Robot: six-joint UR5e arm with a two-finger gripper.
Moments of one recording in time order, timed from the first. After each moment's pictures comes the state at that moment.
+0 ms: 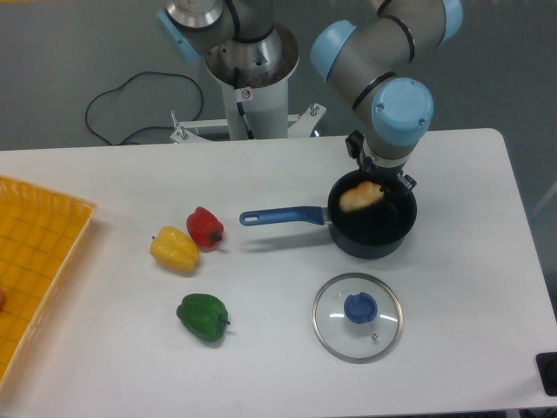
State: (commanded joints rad) arm 2.70 -1.83 -1.69 -1.38 1.76 1.43
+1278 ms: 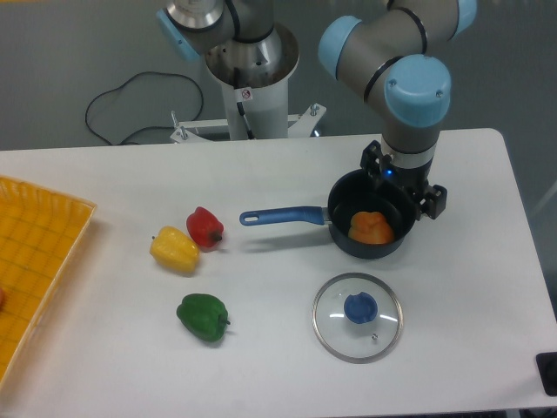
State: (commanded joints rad) arm 2.70 -1.84 -1.54 -1.23 1.60 1.46
